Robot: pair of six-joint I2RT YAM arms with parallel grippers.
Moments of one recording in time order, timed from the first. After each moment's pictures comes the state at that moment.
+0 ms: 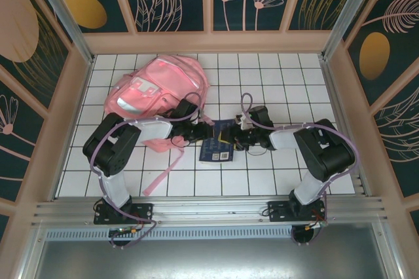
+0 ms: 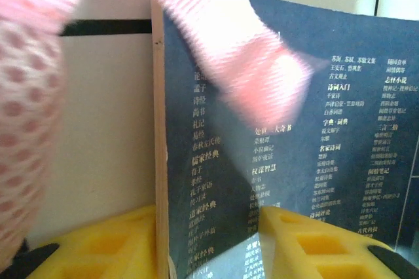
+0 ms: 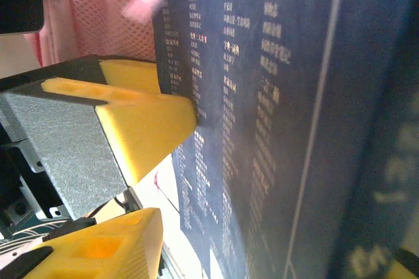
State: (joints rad) left arm -0.63 1.85 0.96 -0.10 0.45 -0.77; right arm 0.47 1.67 0.61 0.25 -0.80 0.88
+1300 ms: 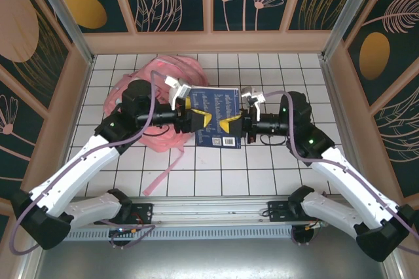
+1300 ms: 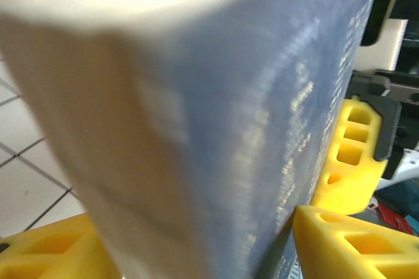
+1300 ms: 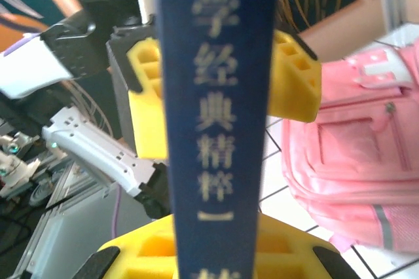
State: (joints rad) left arm -0.65 1.09 1.07 -0.22 0.70 -0.32; right arm 0.64 0.90 0.90 -0.14 -0.83 0.32
